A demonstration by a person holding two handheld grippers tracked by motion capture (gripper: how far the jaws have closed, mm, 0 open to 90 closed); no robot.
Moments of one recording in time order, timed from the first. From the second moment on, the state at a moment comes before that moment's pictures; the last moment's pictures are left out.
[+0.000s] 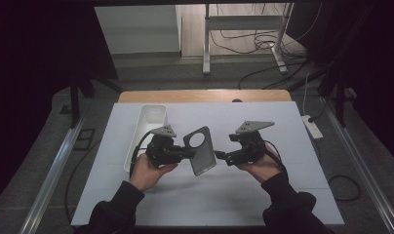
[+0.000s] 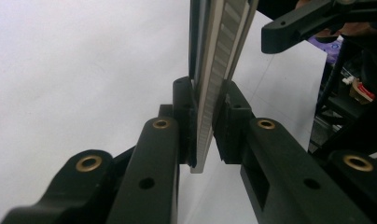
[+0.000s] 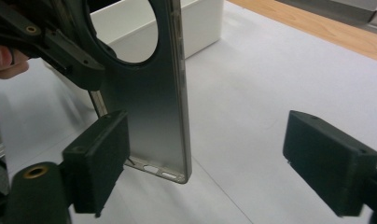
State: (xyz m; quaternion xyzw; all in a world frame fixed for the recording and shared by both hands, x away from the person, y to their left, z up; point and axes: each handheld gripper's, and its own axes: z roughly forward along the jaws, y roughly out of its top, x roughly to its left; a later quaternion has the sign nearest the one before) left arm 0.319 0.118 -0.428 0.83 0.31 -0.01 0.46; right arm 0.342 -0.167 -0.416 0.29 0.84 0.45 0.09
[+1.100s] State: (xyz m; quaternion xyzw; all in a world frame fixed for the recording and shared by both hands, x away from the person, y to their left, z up) left arm 0.319 0.112 -0.429 0.84 0.29 -0.01 0.46; right arm 0.333 -0.151 -0.422 0.20 0.87 0.44 0.04
